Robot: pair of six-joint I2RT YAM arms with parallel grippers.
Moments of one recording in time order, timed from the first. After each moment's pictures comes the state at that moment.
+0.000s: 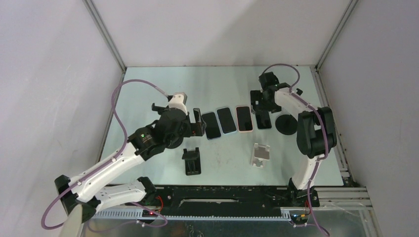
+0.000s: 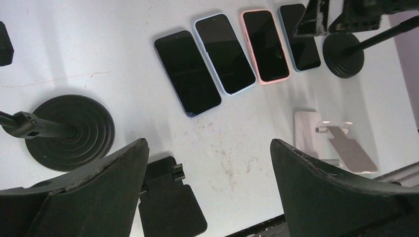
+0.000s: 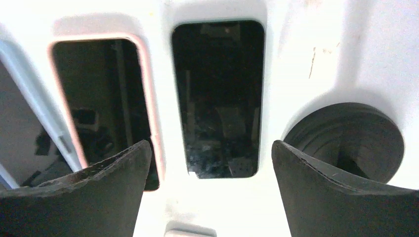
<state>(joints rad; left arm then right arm) -0.85 0.97 0.98 -0.57 -0.37 -0.61 0.26 1.89 1.36 -0.63 0.12 0.22</state>
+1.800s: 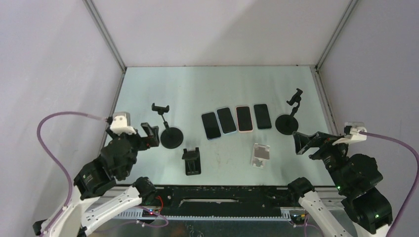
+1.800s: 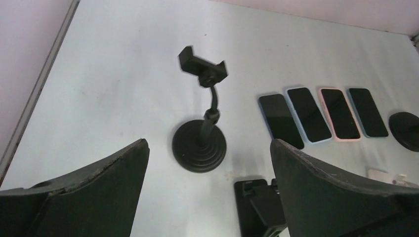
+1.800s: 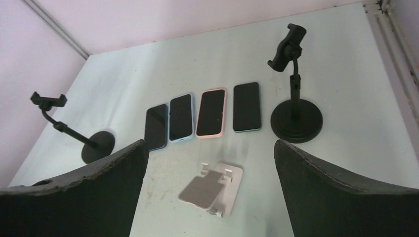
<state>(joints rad) -0.85 0.47 0.96 -0.84 -0.76 -0.43 0.41 0.31 1.06 -0.87 0.21 0.37</state>
